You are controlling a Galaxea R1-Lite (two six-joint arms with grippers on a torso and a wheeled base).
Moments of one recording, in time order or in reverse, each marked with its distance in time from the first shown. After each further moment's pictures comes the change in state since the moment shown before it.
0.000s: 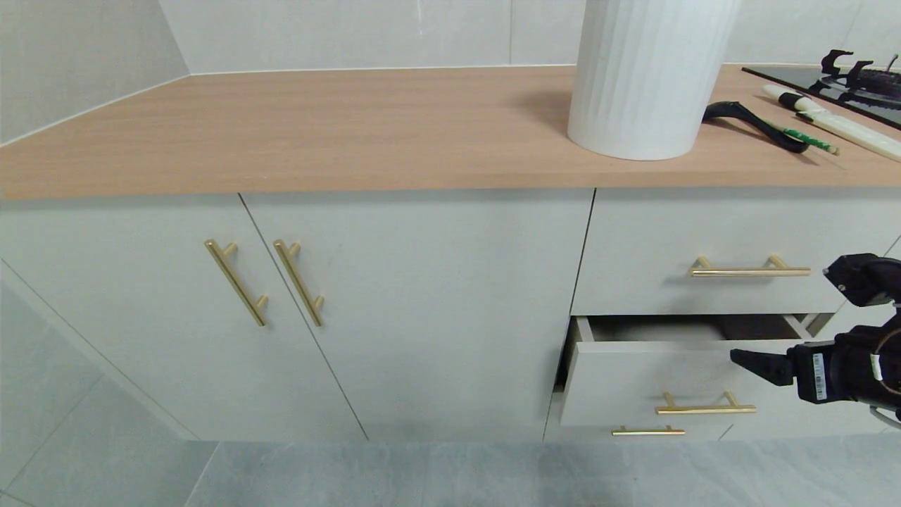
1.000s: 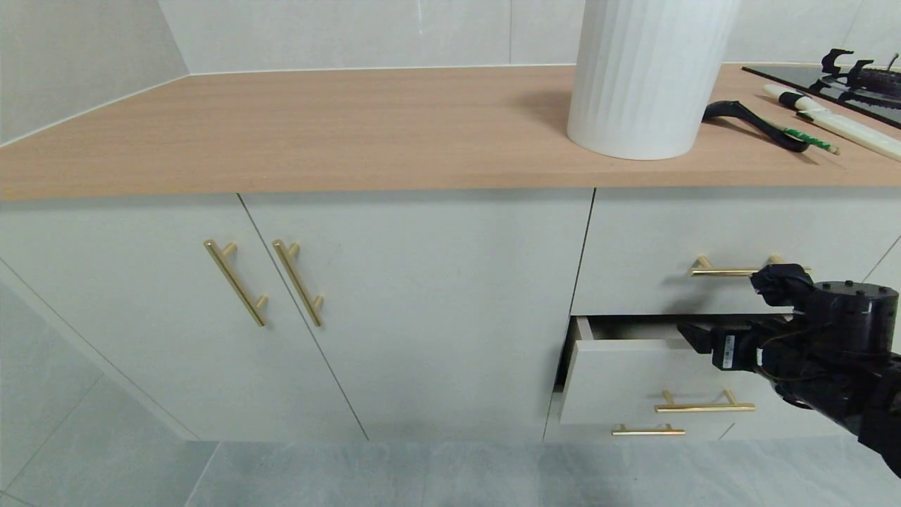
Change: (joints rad) left arm 0.001 0.000 0.000 0.000 0.000 0.000; right arm 0.035 0.454 0.137 -0.814 -0.141 0.049
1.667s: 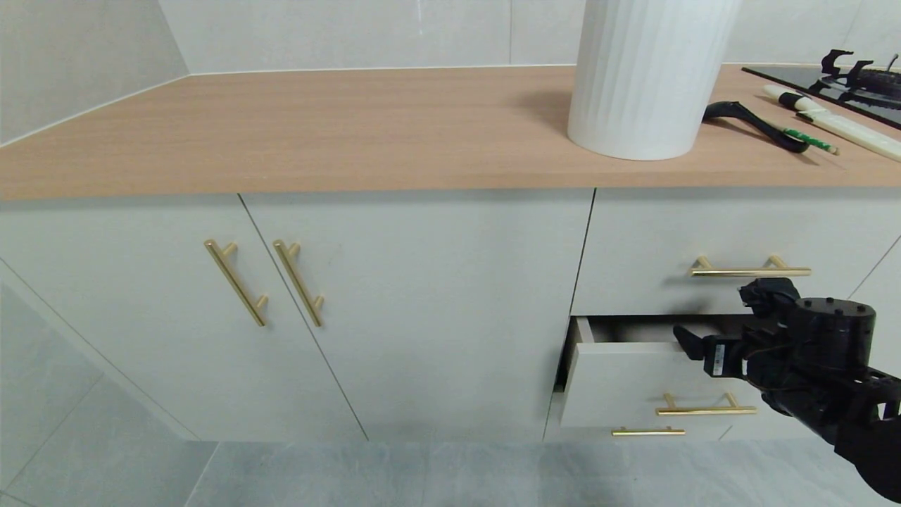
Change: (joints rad) left arm 0.000 0.000 -0.001 0.000 0.000 0.000; right arm 0.000 0.110 0.045 -0.144 -0.037 -0.006
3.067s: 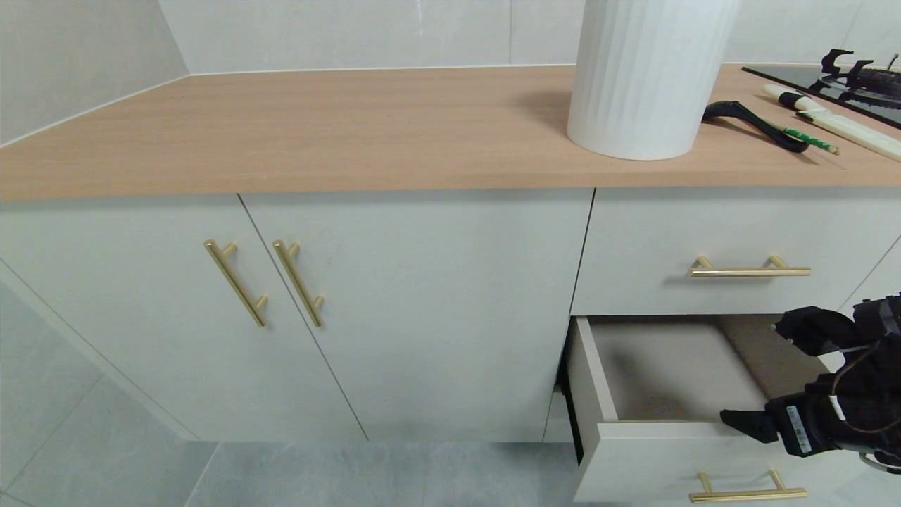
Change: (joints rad) left arm 0.000 0.000 0.001 0.000 0.000 0.000; right arm 0.000 -0.470 -0.152 1.116 0.147 -0.115
